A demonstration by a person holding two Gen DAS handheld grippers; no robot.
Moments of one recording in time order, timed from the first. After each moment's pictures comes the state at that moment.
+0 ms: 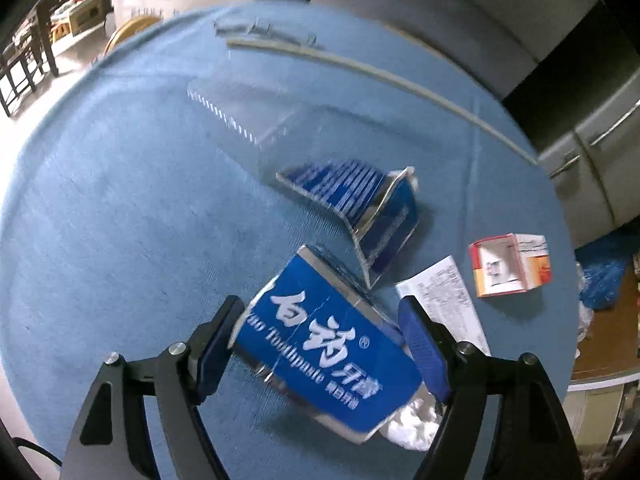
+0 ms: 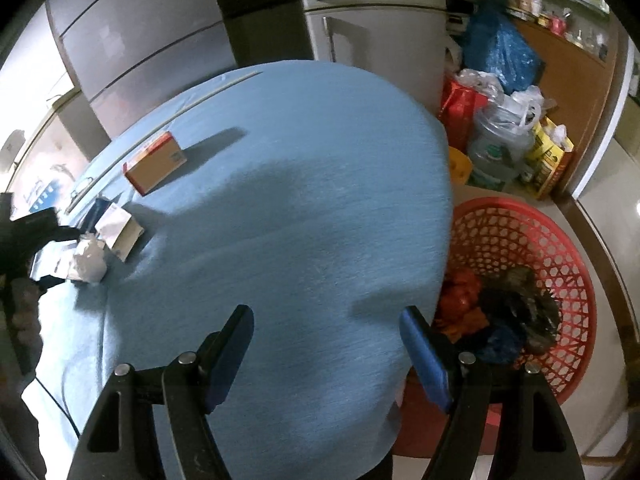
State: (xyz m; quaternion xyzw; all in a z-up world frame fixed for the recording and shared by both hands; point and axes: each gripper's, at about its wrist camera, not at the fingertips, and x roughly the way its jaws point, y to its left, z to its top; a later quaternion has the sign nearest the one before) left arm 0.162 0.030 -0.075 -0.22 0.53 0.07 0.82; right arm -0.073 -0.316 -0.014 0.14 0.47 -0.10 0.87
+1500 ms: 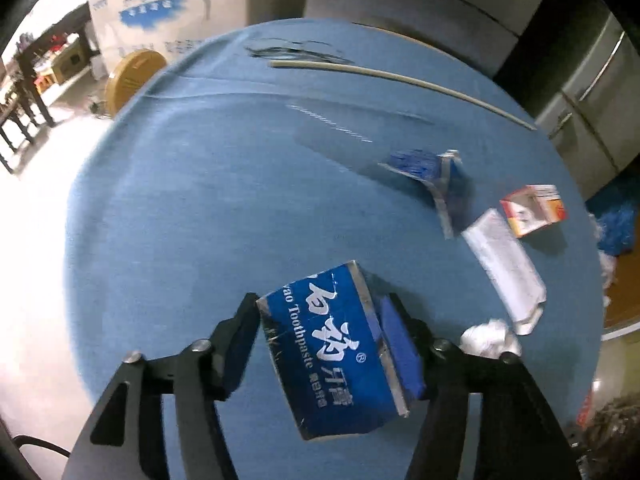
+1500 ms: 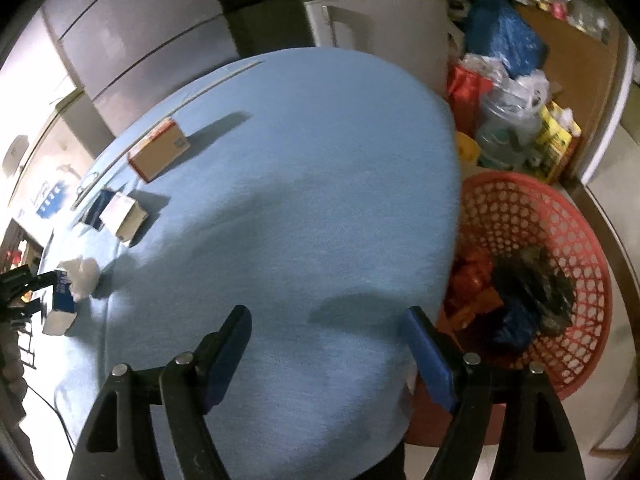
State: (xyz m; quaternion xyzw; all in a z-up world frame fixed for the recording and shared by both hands) left arm 0.098 0.100 -0.053 -0.12 0.54 0.05 0.83; right arm -0.076 -0.307 -0.026 0.16 0.47 -0.08 0.86
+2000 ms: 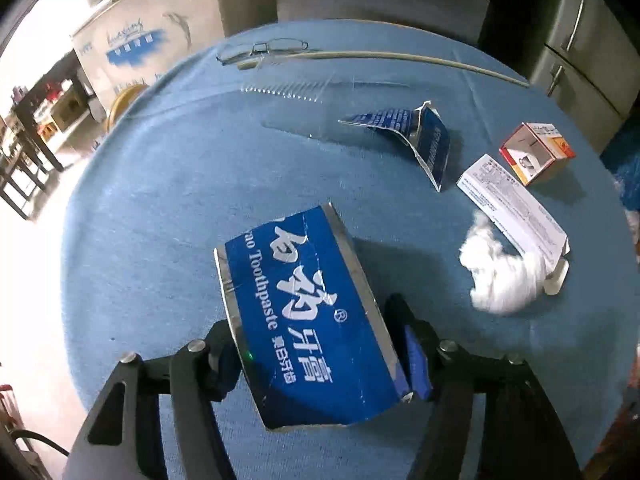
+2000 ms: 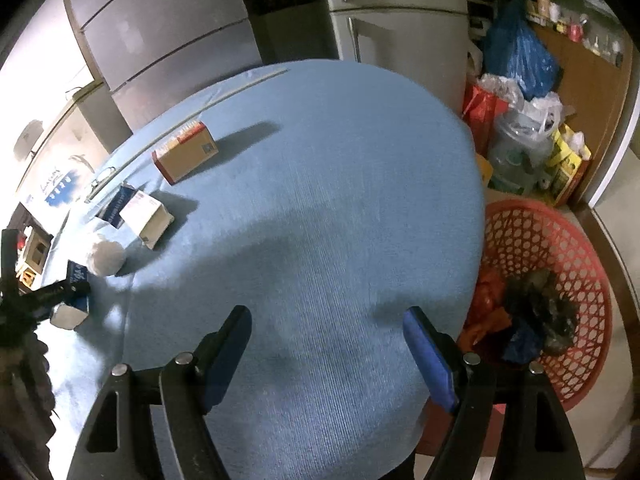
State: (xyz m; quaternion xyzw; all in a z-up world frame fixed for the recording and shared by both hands) left arm 0.083 0.050 -0.074 -0.04 0.52 0.05 0.85; right arm -0.070 -0.292 -0.006 0.13 0.46 -0.07 0.88
